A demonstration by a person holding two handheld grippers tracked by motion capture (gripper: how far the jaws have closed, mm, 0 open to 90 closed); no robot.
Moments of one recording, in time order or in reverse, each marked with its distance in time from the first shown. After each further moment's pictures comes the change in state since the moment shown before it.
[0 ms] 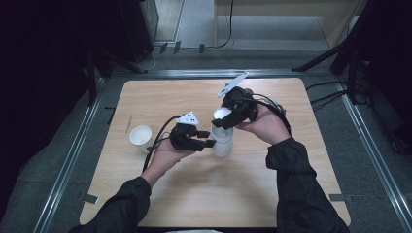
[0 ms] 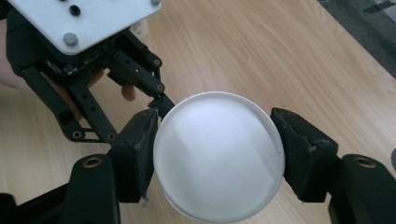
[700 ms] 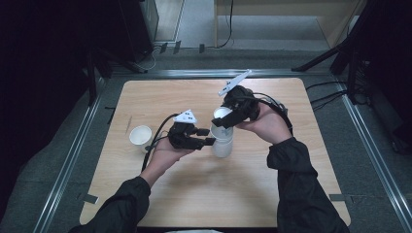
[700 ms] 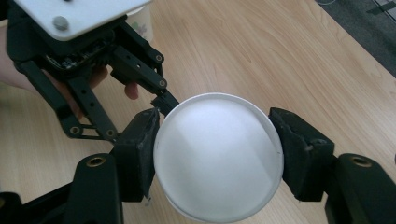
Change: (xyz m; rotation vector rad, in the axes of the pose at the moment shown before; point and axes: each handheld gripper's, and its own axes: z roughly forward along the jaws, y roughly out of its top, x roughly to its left) left arm -0.001 0.004 -0.008 -0.038 -0.010 -0.012; right arm 0.001 0.001 -0.006 -0.015 0.022 0.016
